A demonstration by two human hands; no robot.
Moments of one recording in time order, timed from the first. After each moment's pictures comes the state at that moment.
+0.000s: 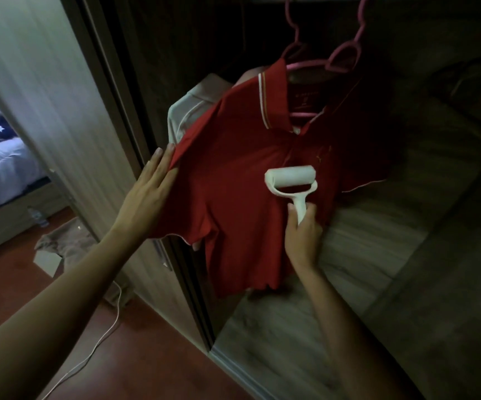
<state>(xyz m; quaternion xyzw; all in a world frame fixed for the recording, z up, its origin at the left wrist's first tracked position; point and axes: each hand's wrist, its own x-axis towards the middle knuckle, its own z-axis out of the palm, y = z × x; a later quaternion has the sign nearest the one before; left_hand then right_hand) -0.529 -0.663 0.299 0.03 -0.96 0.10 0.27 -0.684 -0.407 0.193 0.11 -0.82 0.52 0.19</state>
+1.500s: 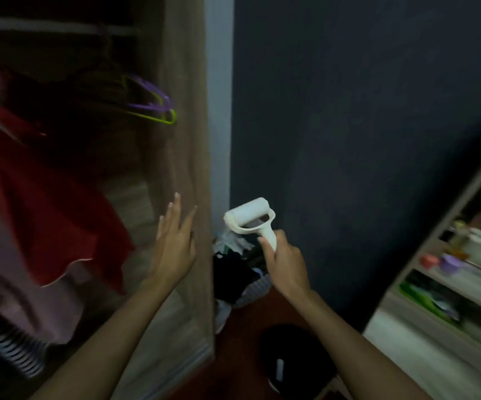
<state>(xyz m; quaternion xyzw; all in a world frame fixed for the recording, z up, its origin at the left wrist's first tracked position) -0.421 -0.336 0.236 -0.41 -0.86 -0.24 0.17 -0.253 -0.164 0.213 -0.29 -0.88 0.25 0.27</state>
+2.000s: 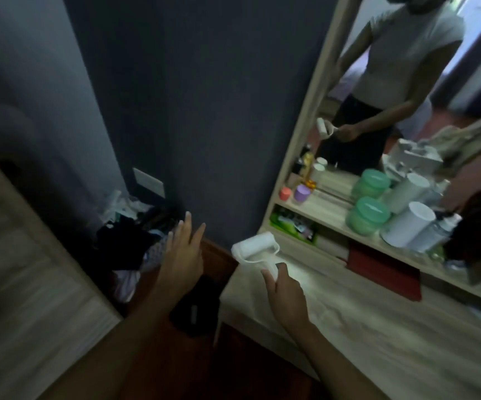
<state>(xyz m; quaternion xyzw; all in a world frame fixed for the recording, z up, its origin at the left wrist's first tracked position) -0.175 -0.115 0.124 -0.55 -0.81 -0.19 0.00 0.056 -0.041 0.096 -0.53 -0.79 0.25 0.16</state>
